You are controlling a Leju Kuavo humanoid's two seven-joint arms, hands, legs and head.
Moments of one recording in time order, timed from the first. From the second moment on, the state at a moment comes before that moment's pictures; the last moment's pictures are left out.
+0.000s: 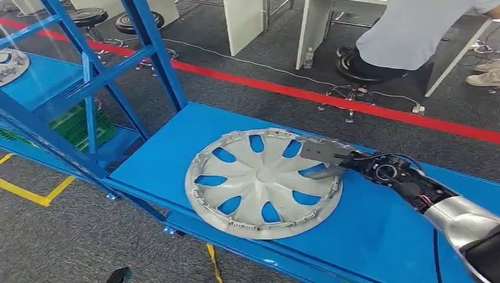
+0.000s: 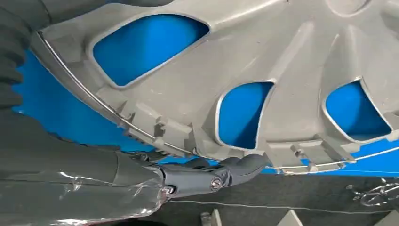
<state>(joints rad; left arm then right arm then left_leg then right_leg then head) -0.16 0.13 -1.06 -0.21 1.29 0.08 0.06 -0.85 -0.27 0.98 -0.82 0.20 0.25 -0.12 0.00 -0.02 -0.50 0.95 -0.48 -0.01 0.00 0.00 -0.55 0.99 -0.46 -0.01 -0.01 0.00</state>
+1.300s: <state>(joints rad) -0.16 0.13 -1.06 -0.21 1.29 0.08 0.06 -0.84 -0.27 0.92 -0.77 0.24 0.08 -0.07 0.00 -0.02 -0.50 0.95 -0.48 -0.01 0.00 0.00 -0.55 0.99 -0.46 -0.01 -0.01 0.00</state>
